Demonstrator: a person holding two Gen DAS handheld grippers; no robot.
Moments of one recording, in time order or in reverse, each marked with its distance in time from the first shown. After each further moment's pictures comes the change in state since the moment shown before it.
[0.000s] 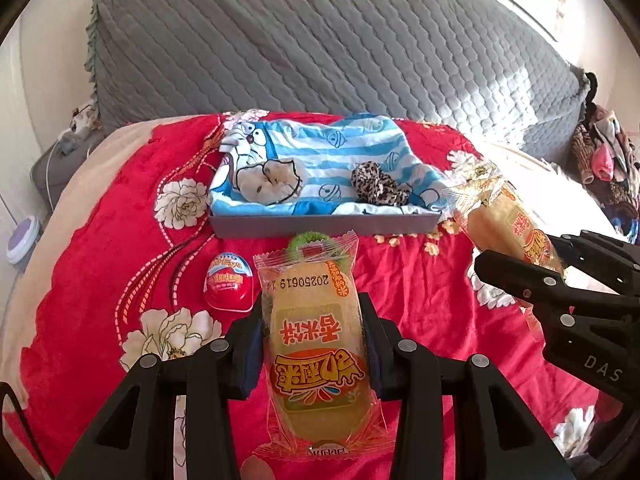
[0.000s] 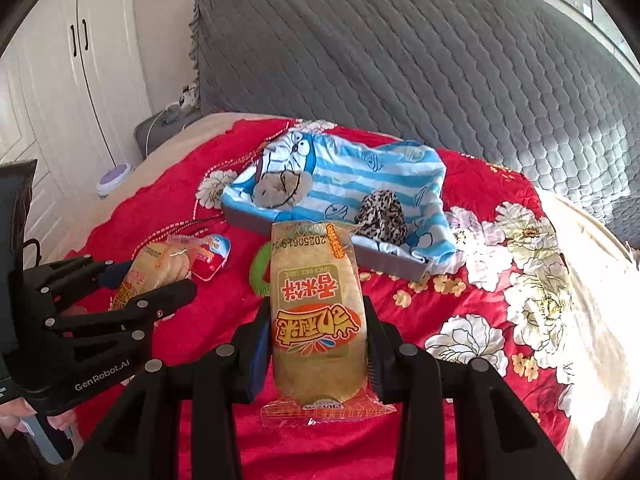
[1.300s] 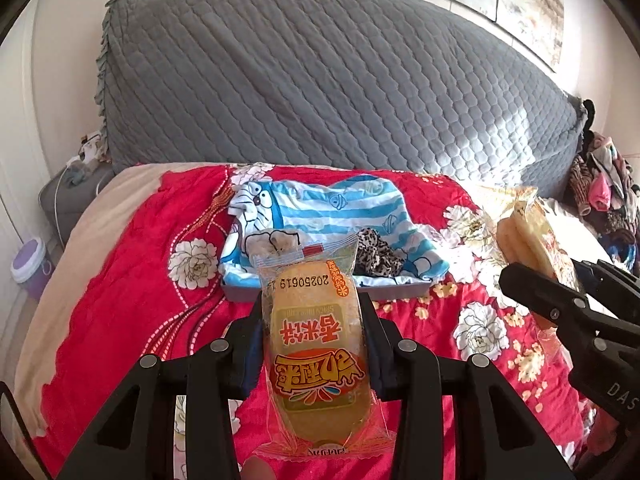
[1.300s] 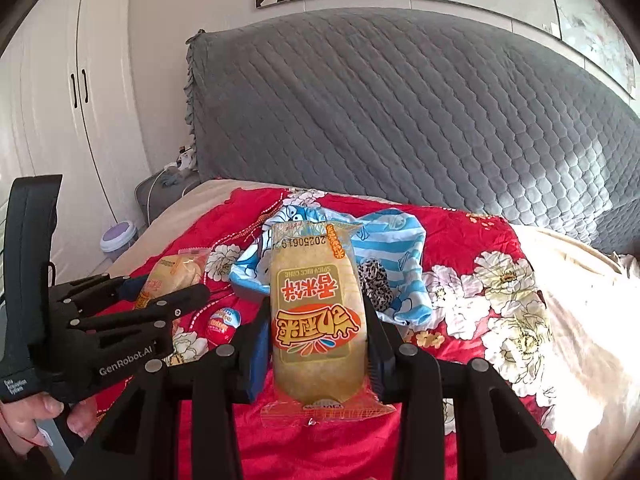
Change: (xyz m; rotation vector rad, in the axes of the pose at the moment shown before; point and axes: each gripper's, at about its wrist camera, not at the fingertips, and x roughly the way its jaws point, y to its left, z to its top) left arm -0.036 0.001 0.053 -0.018 -0.121 0.007; right arm -0.056 -0.003 0.034 0.060 -0.193 -0.012
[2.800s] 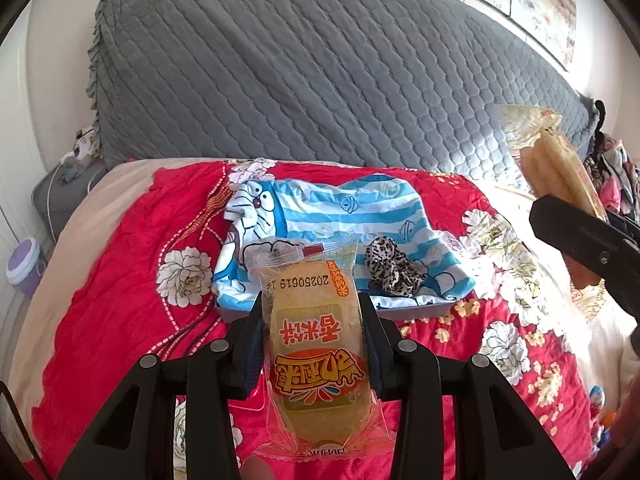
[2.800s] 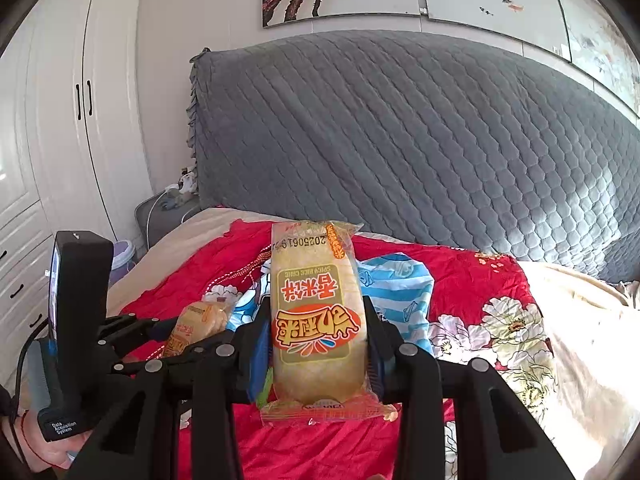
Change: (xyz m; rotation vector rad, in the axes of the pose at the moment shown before) left arm 0.059 0.008 0.020 -0.007 0.027 0.014; right arm 0.026 0.002 0.042 -0.029 -0.083 0.010
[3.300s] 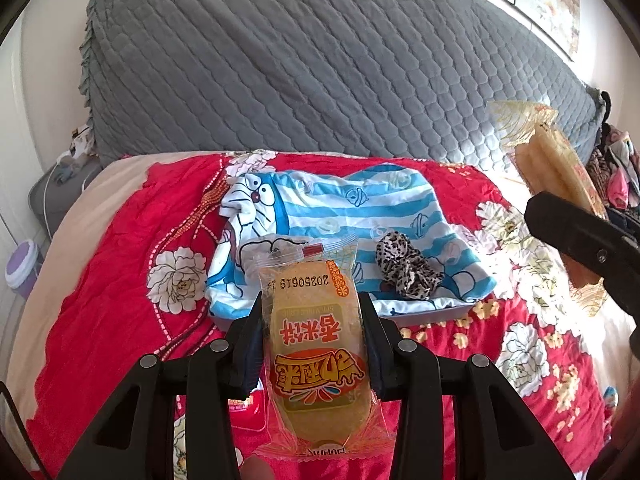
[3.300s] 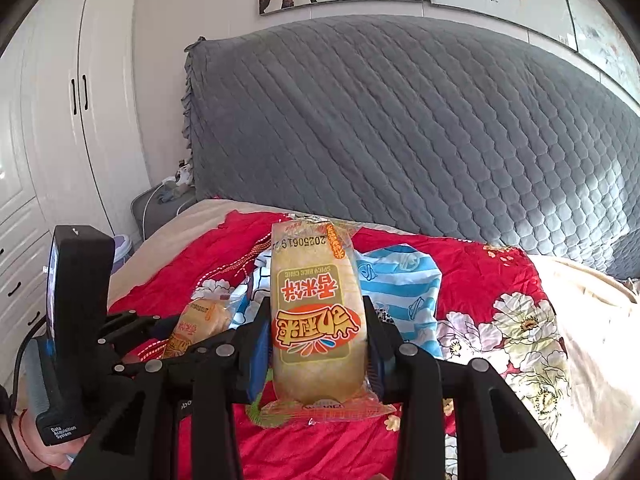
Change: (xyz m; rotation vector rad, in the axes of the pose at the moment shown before) left arm 0.040 0.000 0.004 0.012 0.028 0.018; right arm 0.038 -0.010 -0.004 0.009 0.024 0.008
